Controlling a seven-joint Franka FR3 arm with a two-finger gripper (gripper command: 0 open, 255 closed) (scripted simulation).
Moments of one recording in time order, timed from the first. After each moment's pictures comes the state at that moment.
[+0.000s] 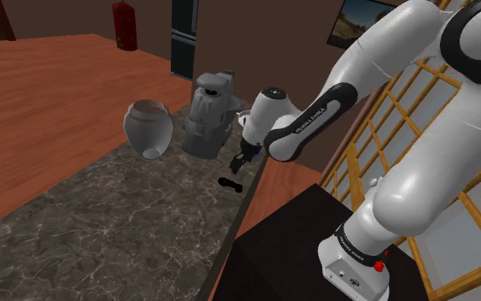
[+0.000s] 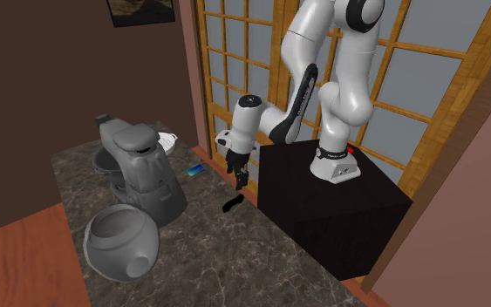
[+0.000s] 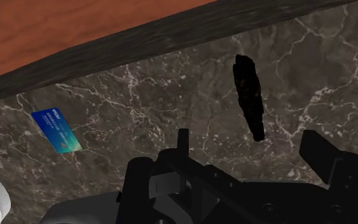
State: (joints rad) arm 0.07 0.01 0.10 -2.69 -0.31 2.84 0.24
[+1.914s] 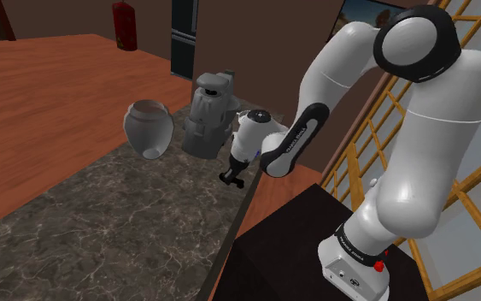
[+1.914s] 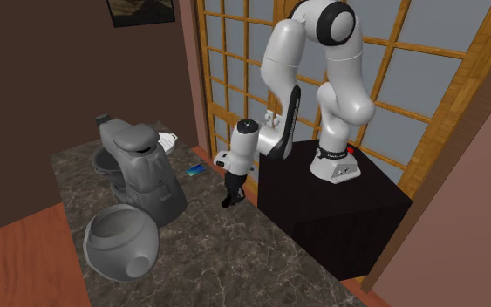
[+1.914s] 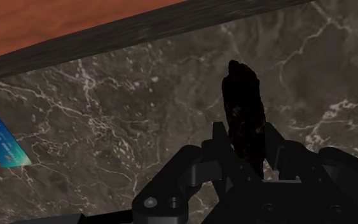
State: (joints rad) arm 0.17 0.29 -0.02 -2.58 -0.62 3.02 0.50
